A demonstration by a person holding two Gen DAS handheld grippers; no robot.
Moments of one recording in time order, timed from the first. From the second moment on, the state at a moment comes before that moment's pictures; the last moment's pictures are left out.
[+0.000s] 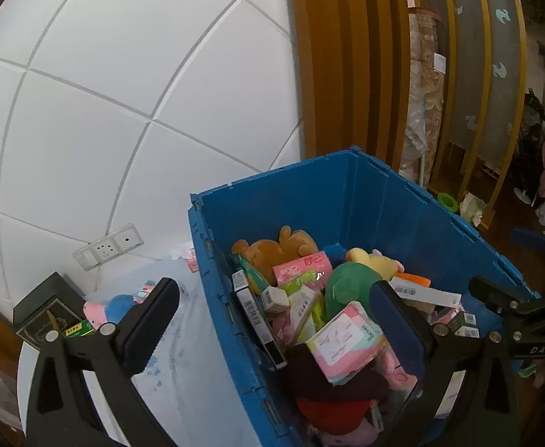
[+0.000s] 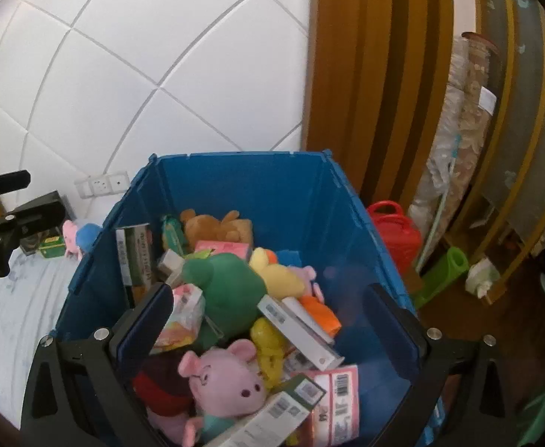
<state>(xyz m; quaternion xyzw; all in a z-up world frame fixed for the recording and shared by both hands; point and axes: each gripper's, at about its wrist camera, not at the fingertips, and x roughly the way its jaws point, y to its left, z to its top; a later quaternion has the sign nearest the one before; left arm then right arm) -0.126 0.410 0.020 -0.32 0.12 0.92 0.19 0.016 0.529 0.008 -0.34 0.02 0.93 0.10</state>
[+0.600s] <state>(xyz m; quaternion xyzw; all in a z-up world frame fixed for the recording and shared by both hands) -0.116 0.291 -0.001 -0.34 0.09 0.93 0.13 -0.008 0.437 0.017 -0.34 -0.01 0.94 0.06</state>
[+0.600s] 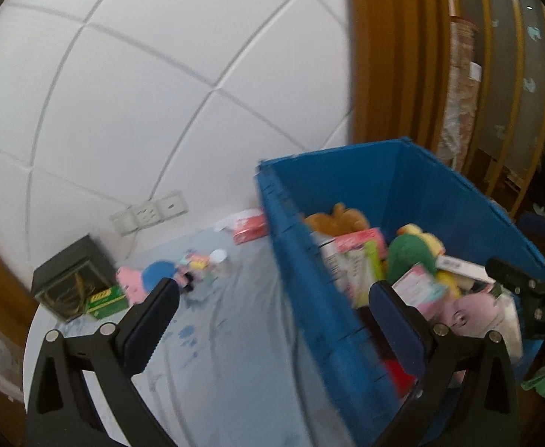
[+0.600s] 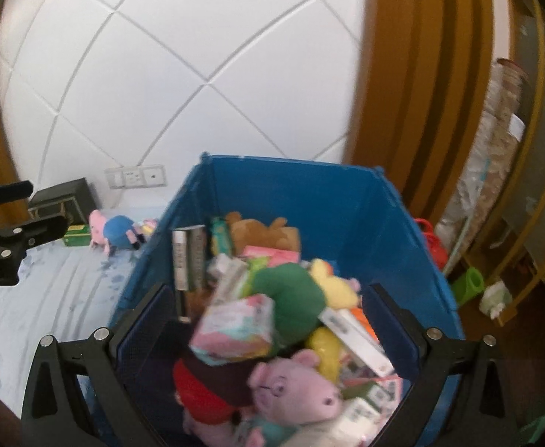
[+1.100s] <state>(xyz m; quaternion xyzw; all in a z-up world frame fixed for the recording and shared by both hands) -0.125 0.088 -0.070 -0.38 0.05 0.92 0.02 -0.077 0.269 -0.006 -0.36 -0.07 0.93 -0.04</state>
